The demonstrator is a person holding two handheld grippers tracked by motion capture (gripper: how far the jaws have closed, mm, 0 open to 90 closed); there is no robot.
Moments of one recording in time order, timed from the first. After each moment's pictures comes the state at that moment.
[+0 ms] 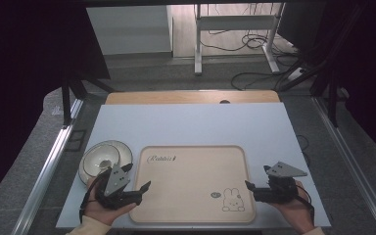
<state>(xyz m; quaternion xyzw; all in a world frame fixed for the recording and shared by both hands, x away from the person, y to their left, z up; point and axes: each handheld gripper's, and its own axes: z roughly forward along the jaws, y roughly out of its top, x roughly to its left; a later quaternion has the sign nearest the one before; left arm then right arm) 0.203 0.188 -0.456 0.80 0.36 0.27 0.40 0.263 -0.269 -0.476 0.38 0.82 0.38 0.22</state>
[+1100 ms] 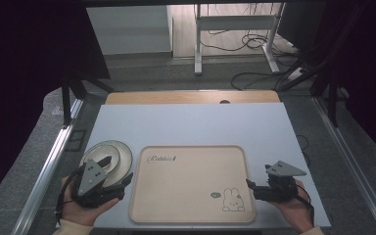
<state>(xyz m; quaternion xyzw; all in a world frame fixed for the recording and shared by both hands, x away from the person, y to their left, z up) 0.186 0.219 -0.417 0.76 0.40 0.32 0.40 0.265 -0.269 -0.478 0.39 0.82 0.37 0.23</state>
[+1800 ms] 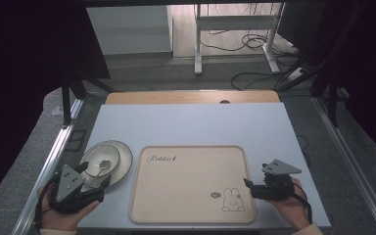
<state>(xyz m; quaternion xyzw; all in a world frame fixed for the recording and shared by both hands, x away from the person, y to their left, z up) 0.171 0.264 -0.436 0.74 0.45 0.34 0.37 0.270 -0.262 -0.479 0.38 0.82 0.36 0.23</state>
